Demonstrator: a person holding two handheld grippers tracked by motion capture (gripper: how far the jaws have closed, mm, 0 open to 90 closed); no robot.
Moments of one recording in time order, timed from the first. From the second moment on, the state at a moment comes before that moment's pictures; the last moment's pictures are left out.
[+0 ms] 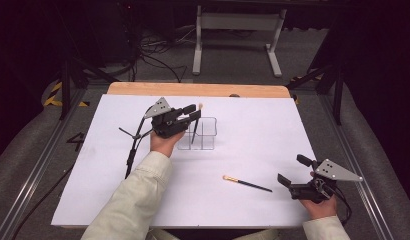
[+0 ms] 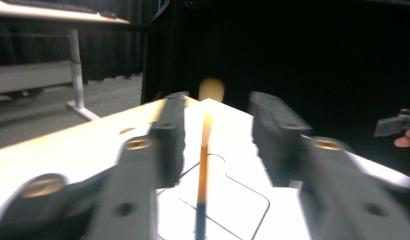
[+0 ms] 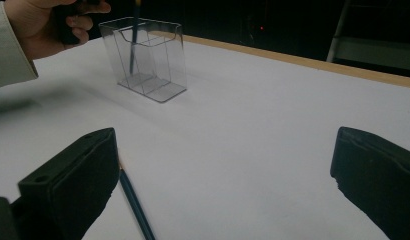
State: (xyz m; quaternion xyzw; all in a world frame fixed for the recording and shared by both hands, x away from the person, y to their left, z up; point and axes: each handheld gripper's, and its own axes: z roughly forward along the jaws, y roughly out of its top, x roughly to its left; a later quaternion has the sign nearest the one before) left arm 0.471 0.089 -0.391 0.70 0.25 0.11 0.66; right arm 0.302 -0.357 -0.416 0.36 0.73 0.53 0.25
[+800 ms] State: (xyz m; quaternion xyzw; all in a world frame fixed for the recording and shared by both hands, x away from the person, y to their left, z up) left arm 0.416 0.135 -0.359 0.75 0.23 0.11 0.62; right arm 0.310 -0.350 -0.393 0.34 0.74 0.53 0.24
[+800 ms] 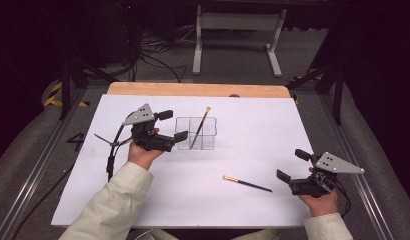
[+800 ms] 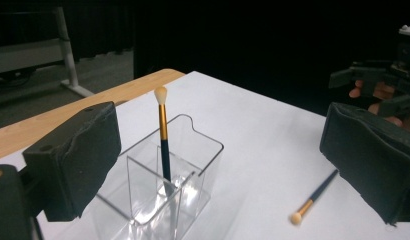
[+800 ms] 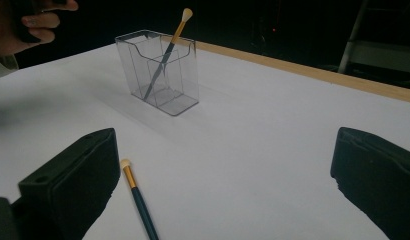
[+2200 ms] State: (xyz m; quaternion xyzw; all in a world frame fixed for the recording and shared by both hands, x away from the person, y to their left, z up) left arm 0.369 0.192 -0.351 0.77 0.24 0.13 0.58; right arm 0.346 -0.299 -0.371 0.30 0.82 0.47 0.14
